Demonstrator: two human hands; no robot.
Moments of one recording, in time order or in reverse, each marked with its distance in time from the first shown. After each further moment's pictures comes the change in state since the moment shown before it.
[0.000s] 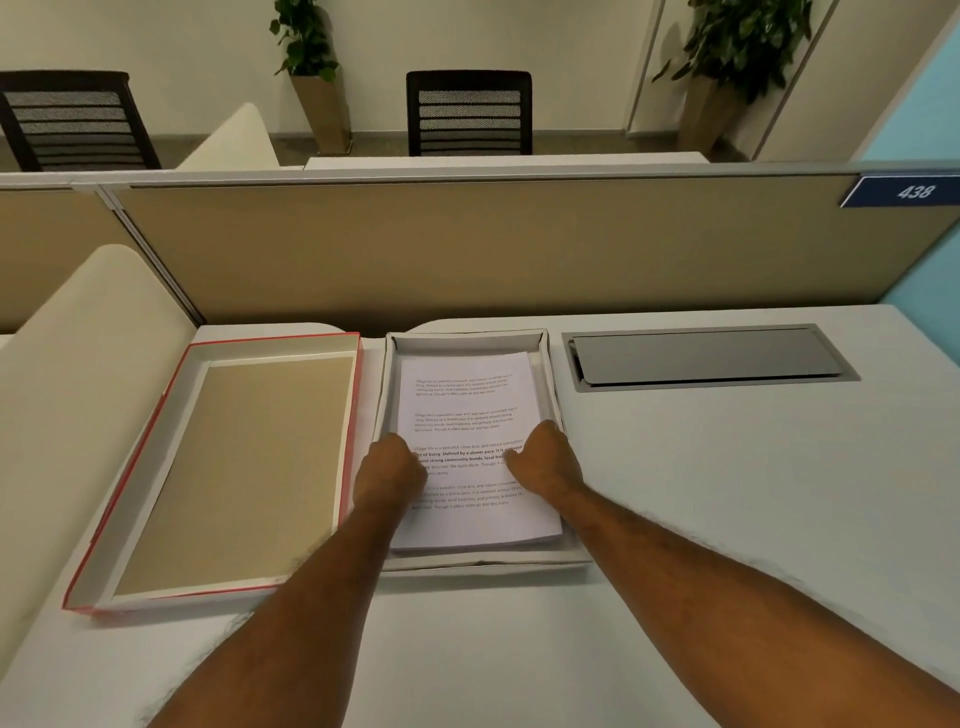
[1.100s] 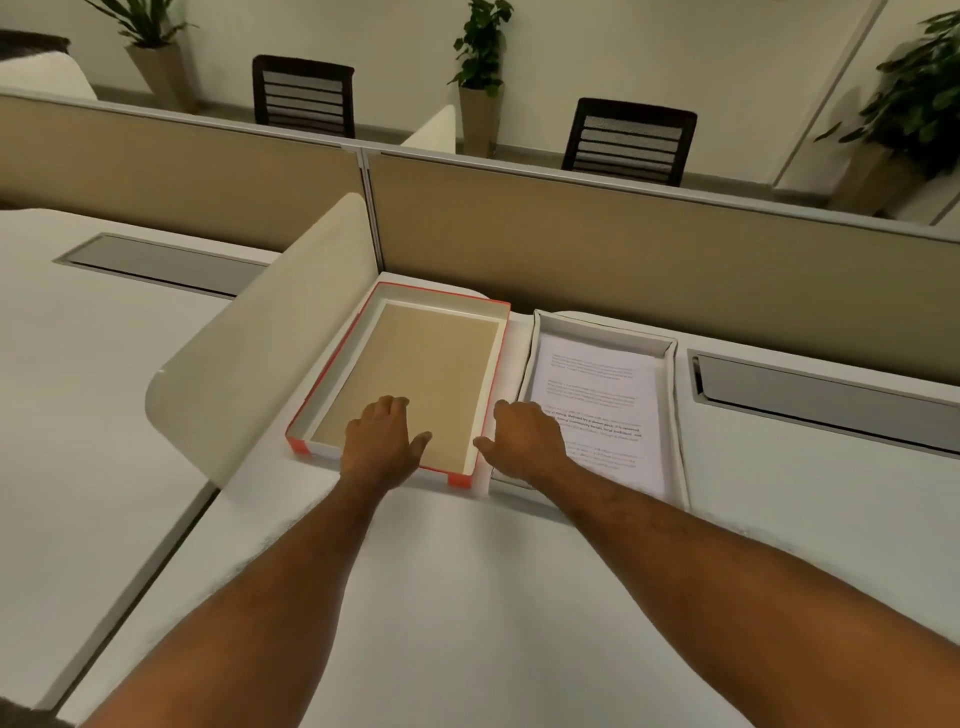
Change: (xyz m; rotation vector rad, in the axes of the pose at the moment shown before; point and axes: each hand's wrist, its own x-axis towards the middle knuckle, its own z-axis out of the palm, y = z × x) left_hand -0.090 -0.169 -0.106 0.308 0.294 0.166; right_hand -0.130 -0.134 0.090 -0.618 -0.101 -0.598
